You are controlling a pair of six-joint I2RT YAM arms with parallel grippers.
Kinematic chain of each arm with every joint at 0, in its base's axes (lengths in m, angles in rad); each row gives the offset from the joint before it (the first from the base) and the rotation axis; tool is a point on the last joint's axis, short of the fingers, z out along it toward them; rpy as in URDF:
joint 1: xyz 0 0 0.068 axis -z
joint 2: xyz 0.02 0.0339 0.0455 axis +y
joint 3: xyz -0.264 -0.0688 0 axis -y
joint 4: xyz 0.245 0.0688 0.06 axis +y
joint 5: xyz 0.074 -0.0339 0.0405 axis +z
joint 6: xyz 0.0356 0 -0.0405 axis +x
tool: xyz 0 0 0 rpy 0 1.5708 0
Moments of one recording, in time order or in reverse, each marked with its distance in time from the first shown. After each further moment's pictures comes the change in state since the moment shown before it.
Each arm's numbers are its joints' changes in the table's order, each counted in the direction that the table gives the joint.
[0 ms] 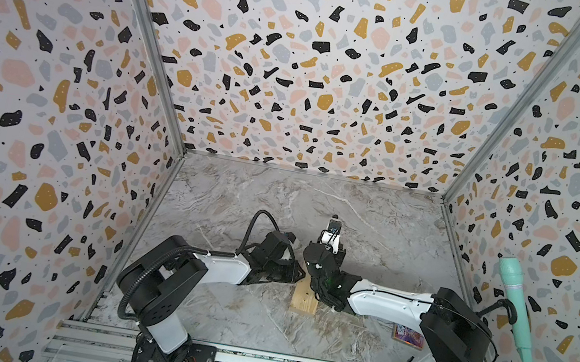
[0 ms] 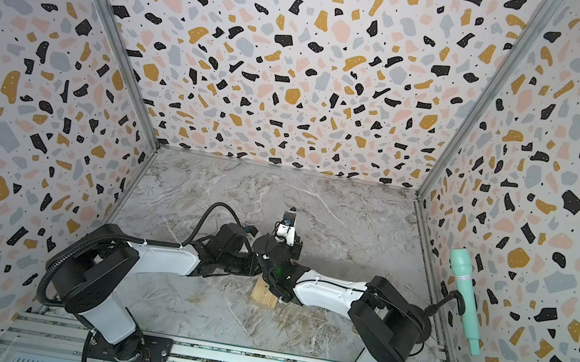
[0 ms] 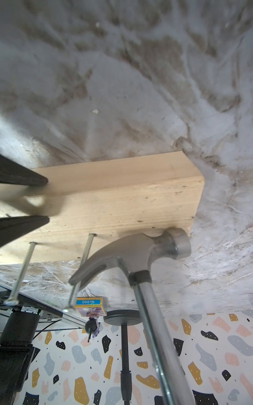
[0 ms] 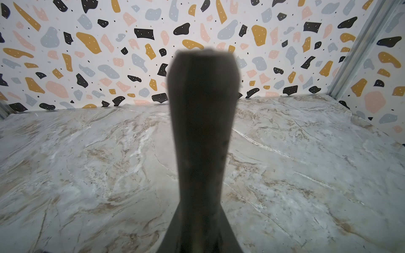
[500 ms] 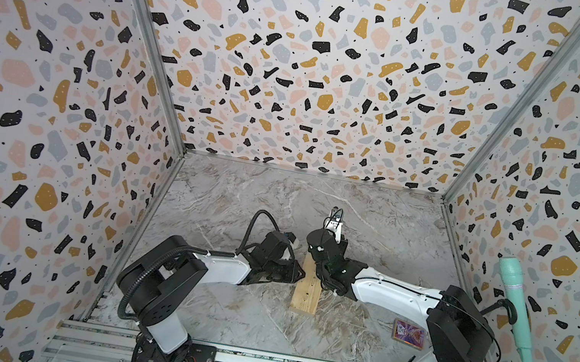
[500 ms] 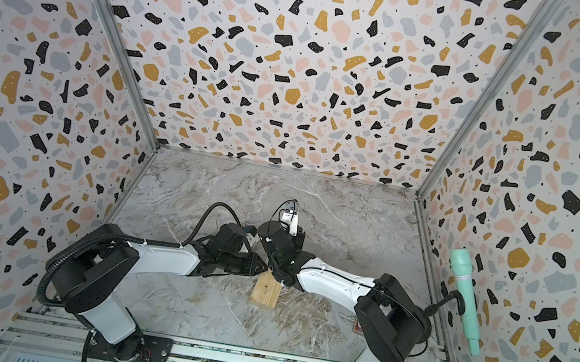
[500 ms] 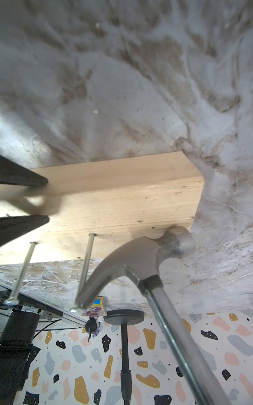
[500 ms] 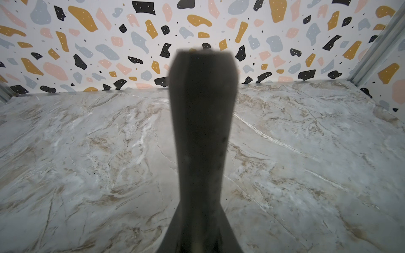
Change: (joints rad) left arm 0.000 0.000 0.000 0.000 -0.003 0.000; right arm 0.077 0.000 0.119 0.233 0.167 0.060
